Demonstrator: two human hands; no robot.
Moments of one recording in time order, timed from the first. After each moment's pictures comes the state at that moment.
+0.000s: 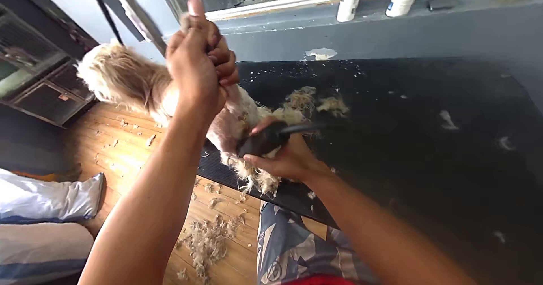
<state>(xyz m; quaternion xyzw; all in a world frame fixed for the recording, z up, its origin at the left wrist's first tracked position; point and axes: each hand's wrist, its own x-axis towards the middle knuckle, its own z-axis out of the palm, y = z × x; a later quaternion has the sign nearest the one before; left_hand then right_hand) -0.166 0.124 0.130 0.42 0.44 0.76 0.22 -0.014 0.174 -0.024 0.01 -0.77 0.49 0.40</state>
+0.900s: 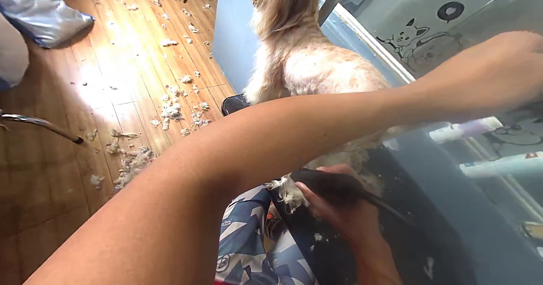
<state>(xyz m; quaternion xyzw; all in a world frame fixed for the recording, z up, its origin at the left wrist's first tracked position) -0.173 0.118 0.150 0.49 0.43 0.73 0.19 -0.008 0.153 -0.019 0.04 -0.94 0.23 0.26</state>
